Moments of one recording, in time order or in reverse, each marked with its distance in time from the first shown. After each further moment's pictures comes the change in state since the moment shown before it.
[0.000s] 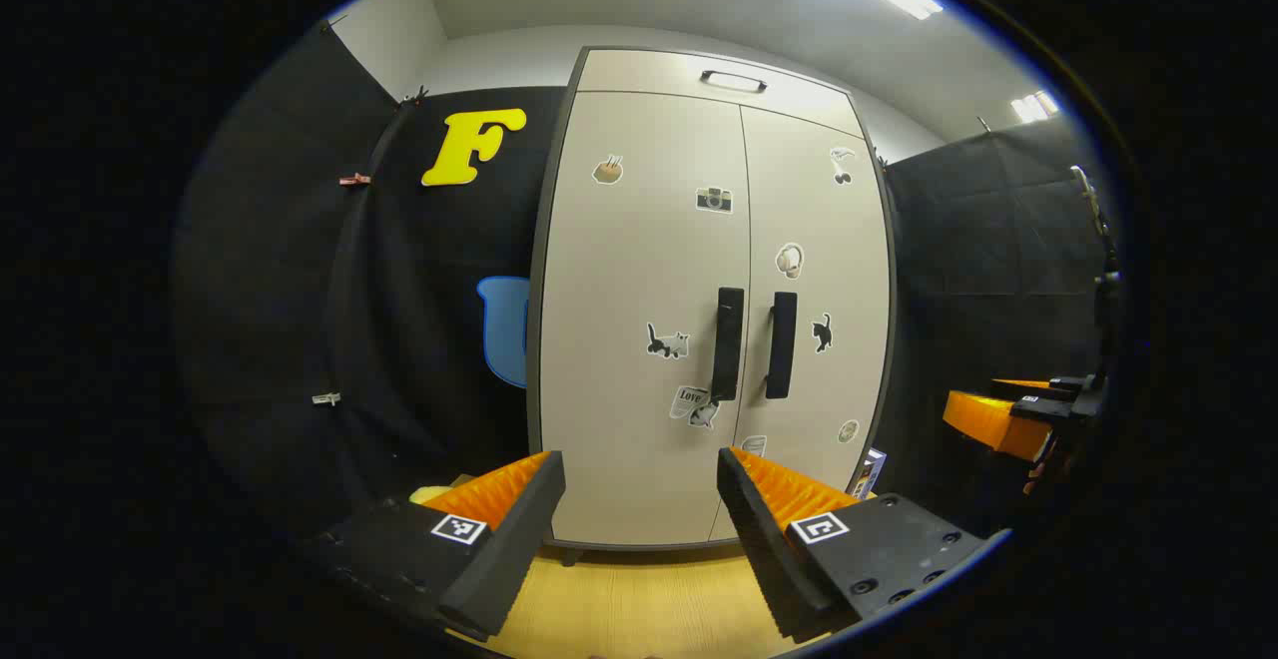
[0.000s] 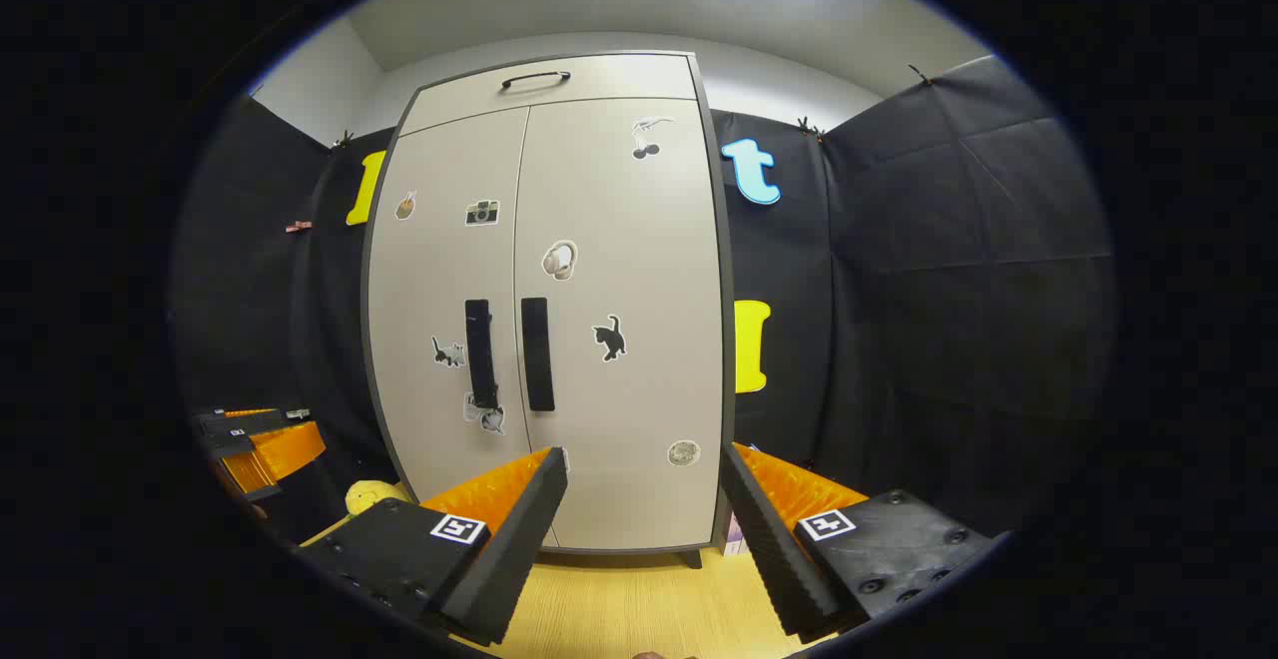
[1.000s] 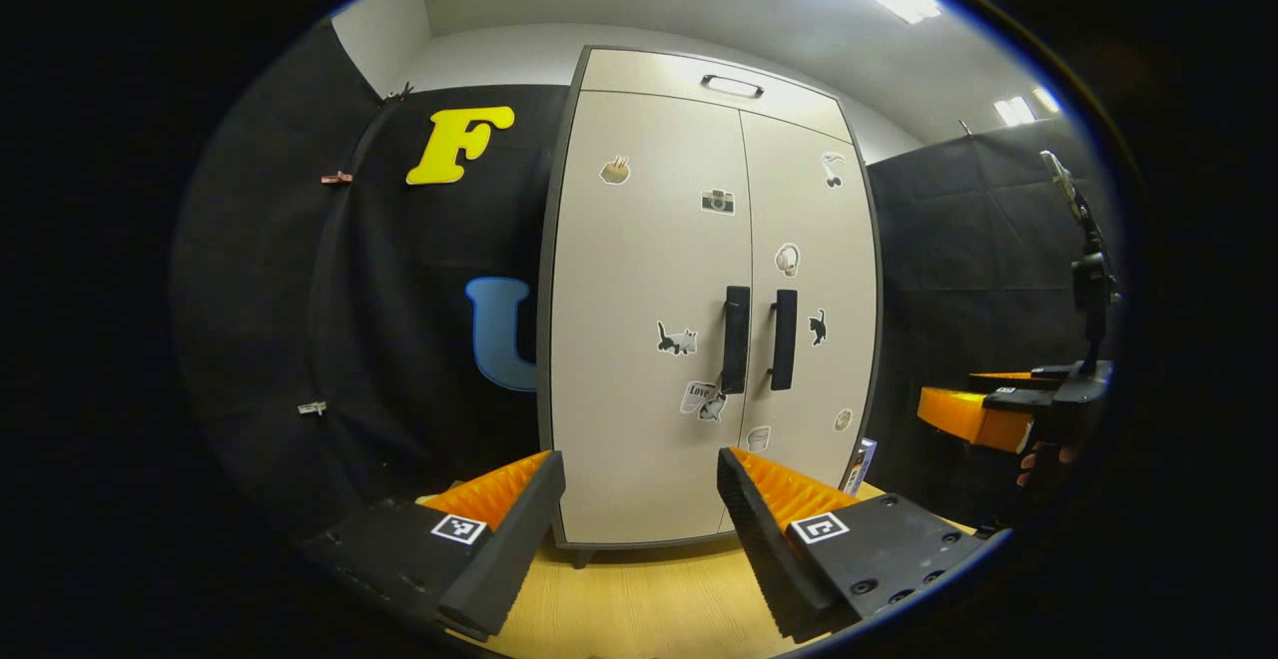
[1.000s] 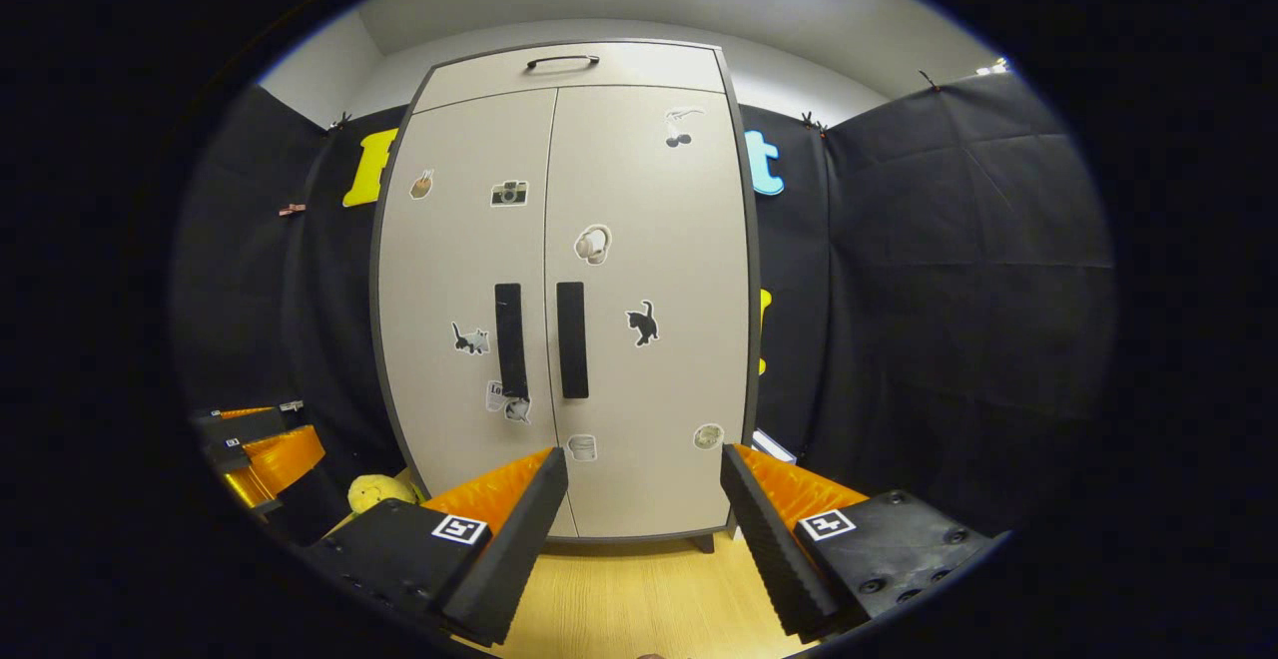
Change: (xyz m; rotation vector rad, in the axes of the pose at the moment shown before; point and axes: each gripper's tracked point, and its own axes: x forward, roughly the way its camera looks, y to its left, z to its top) left arm -0.003 0.035 -0.005 0.015 0.011 -0.076; right arm -0.002 0.049 -0.005 -0.028 0.046 -0.039
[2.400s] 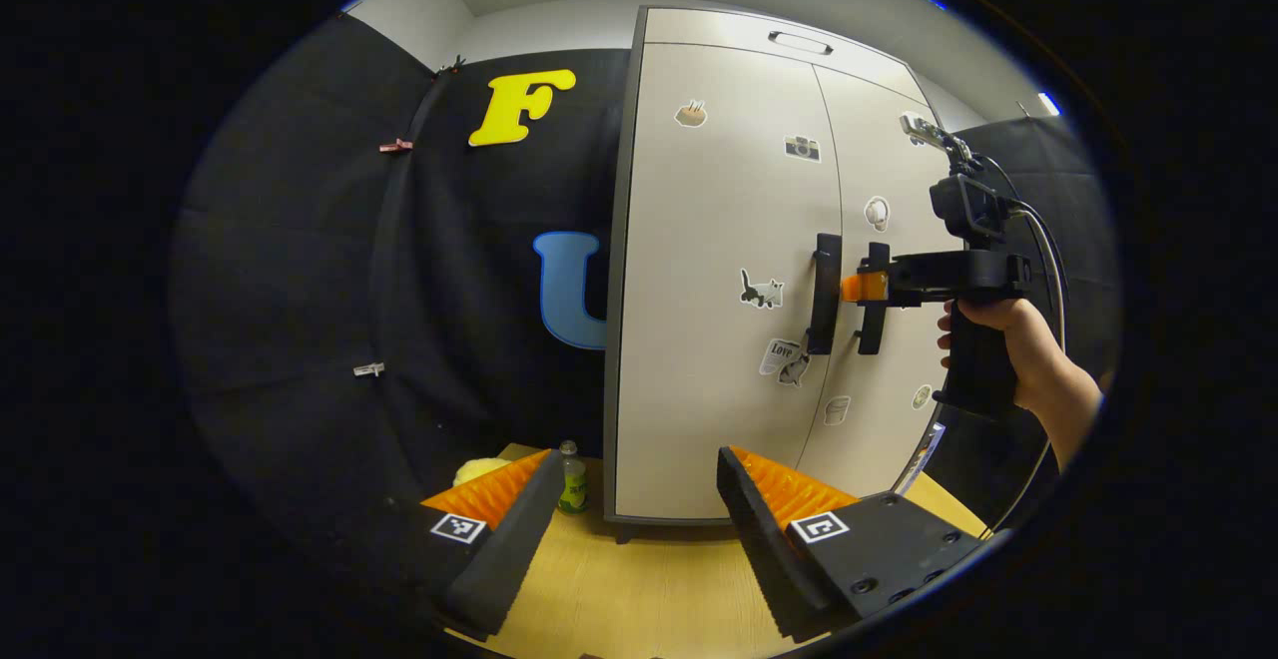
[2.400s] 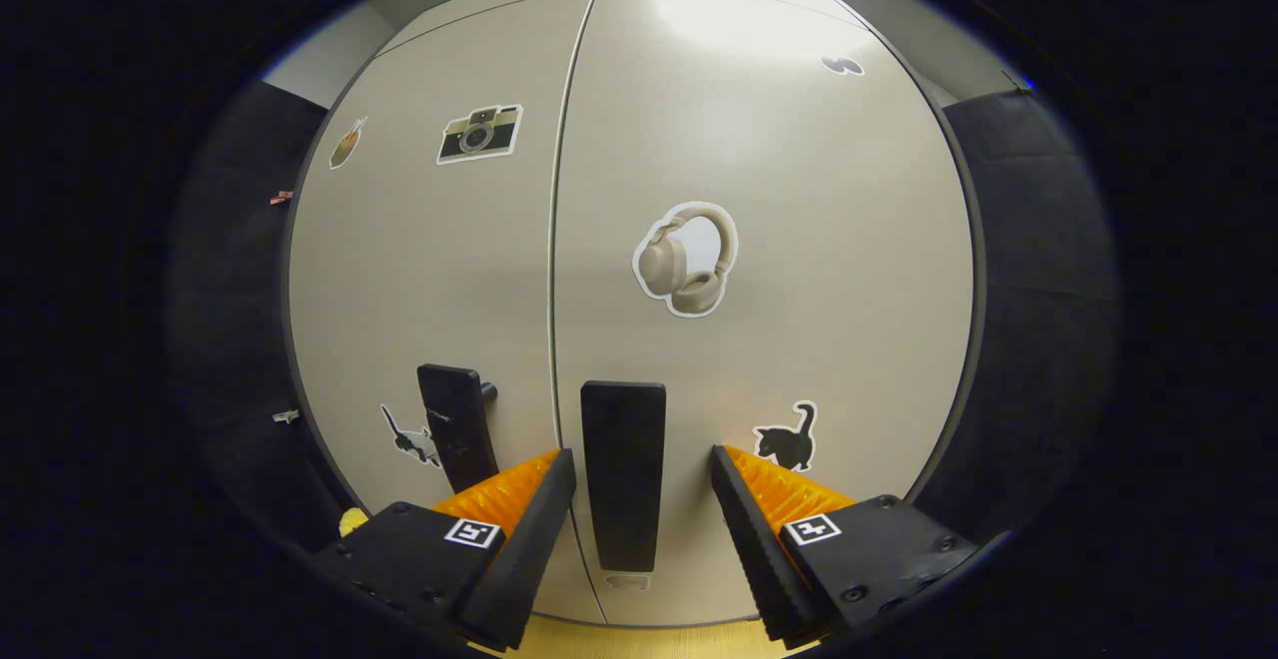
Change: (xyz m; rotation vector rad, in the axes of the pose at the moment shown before) left arm 0.011 0.040 -0.036 -0.032 0.102 0.213; right arm 0.225 0.079 0.035 -0.021 0.043 0.130
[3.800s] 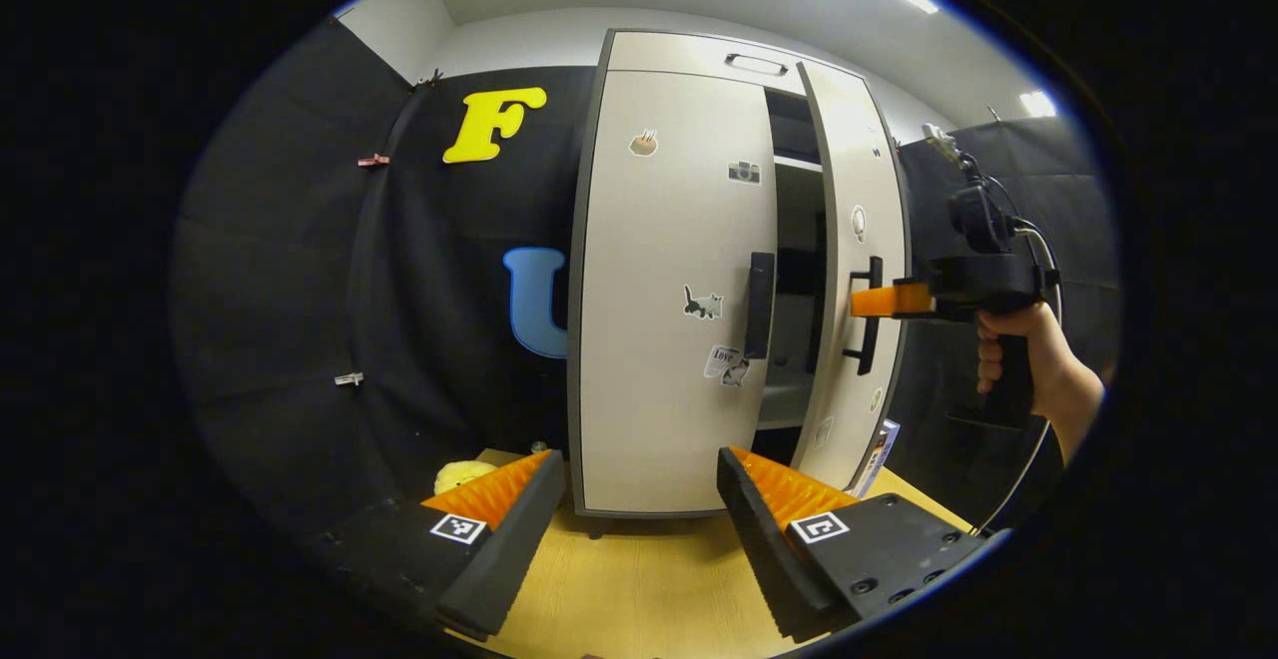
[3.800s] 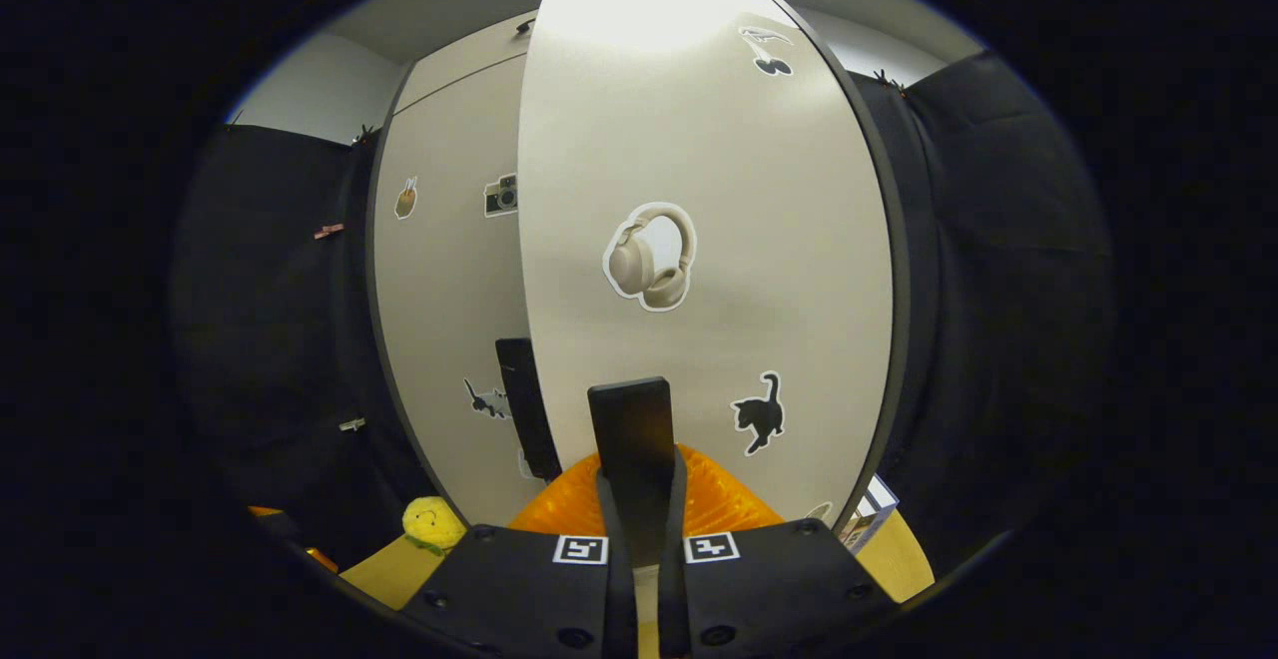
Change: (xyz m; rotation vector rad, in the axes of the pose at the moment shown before) left arm -0.054 -0.041 0.013 0.009 -0.030 -0.079; right arm -0.062 -0.018 0.005 0.105 0.029 0.156
